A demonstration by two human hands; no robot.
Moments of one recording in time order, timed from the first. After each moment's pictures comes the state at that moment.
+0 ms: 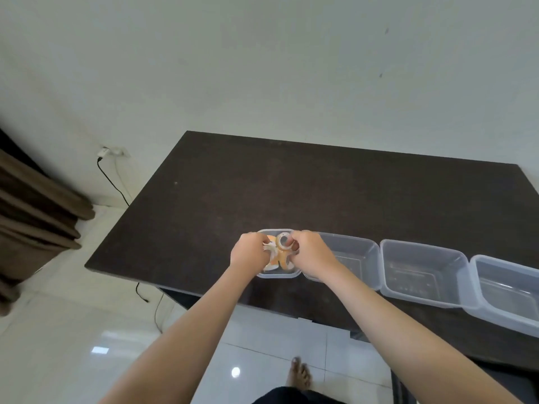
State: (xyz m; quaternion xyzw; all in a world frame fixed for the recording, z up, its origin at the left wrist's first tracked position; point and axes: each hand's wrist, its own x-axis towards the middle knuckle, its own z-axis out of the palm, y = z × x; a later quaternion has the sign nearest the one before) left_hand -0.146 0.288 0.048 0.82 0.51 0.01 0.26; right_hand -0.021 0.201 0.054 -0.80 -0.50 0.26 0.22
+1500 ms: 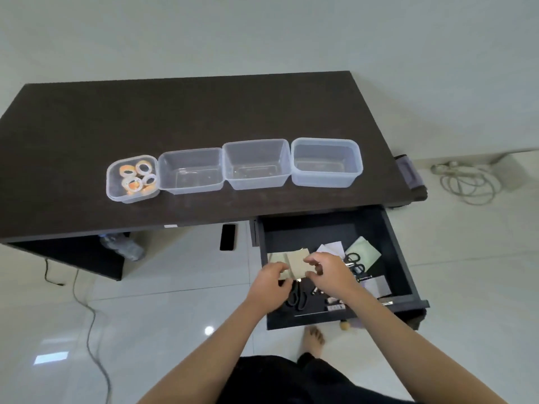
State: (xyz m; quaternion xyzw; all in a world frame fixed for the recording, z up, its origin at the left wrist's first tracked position) left_hand -0.076 -0.108 -0.043 0.83 0.32 -0.07 0.45; right_hand 0.055 -0.228 -0.039 -0.87 -0.32 0.30 0.23
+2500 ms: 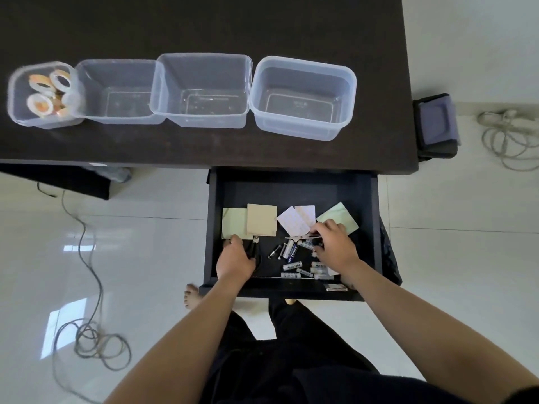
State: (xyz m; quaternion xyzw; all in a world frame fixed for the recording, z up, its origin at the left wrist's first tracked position) left_hand -0.016 -0.173 -0.135 0.72 0.57 -0.21 0.33; right_hand 0.178 -0.314 -0.146 -0.85 -0.40 0.34 0.08
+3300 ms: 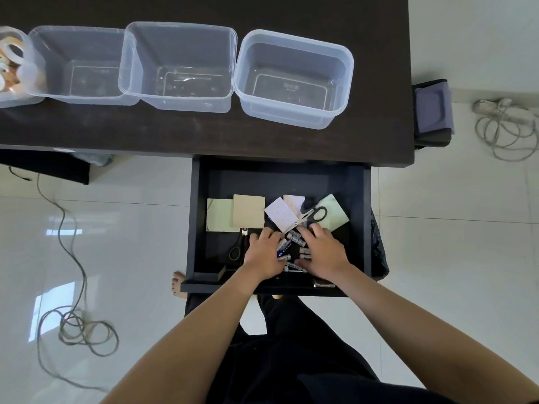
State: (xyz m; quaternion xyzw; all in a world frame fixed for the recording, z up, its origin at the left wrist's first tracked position) left_hand 0.039 -0.218 -0.158 0.82 0.35 -0.26 0.37; right_hand 0.167 -0.330 -0.146 -0.82 -0.46 0.35 -0.03
